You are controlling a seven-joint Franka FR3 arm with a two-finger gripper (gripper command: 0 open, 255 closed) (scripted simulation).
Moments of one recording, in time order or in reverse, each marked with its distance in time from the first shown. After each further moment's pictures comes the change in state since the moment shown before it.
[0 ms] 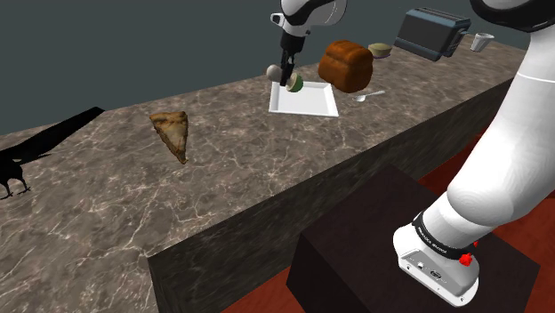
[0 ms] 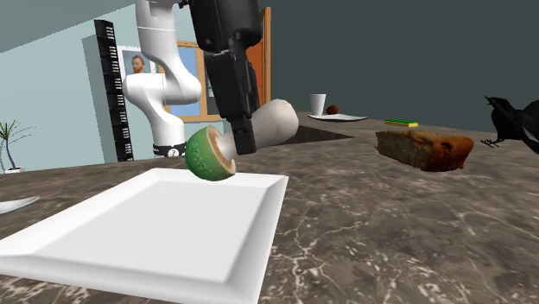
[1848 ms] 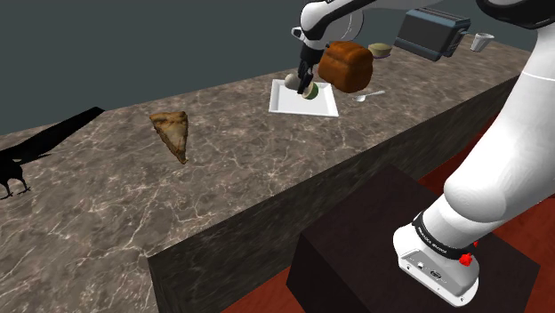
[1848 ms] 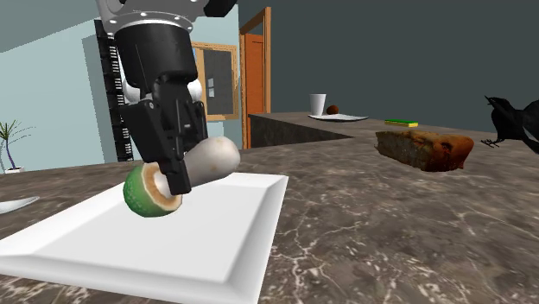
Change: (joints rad) arm -0.084 -0.022 -0.037 -0.144 0.046 0.119 -0.163
